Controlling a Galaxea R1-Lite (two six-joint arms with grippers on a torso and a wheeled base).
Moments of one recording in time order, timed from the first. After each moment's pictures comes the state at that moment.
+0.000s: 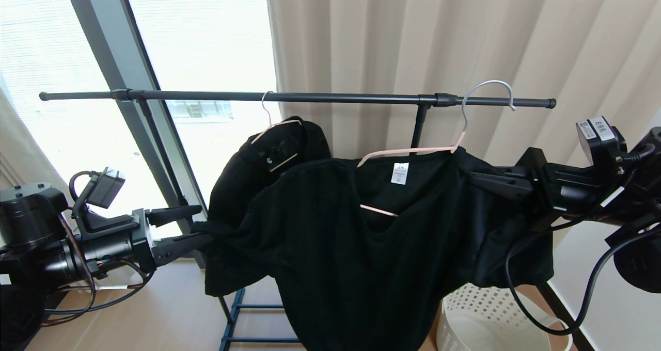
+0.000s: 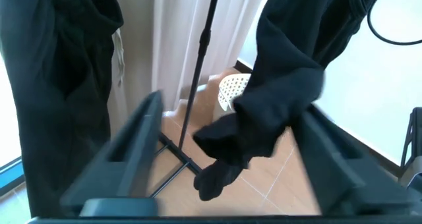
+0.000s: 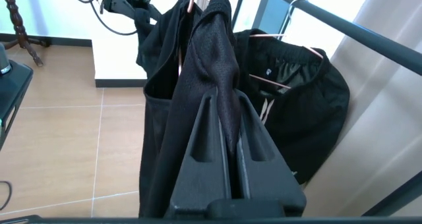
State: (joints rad) left arm 0.14 1.79 -0.42 -1.15 -1.06 0.02; right arm 0.03 1.83 -0.67 -1.38 1.25 0.03
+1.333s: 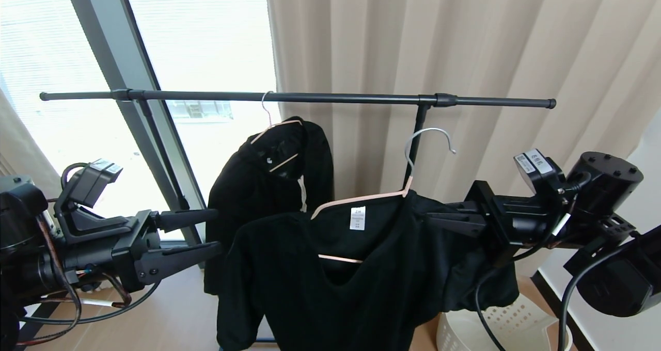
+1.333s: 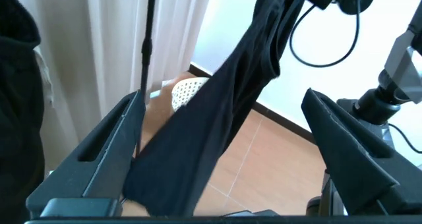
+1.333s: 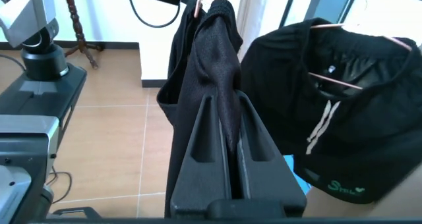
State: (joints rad) left arm 0.02 1.61 -0.38 -1.08 -1.16 -0.11; right arm 0.22 1.91 -0.60 -1.37 1.24 0.03
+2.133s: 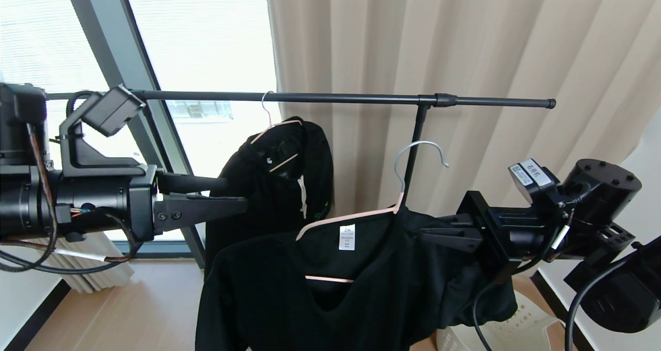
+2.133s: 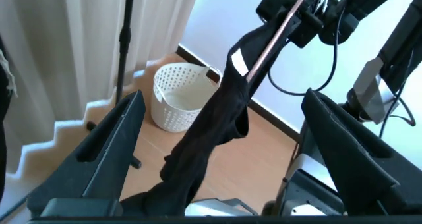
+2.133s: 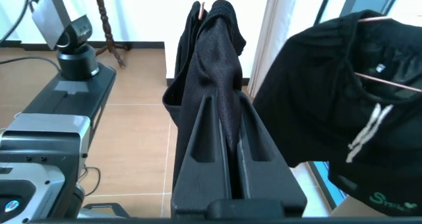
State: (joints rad) left arm -0.19 1.41 -0.90 -0.11 -0.82 0.04; right arm 0.28 1.88 -0.55 -1.38 1.23 0.02
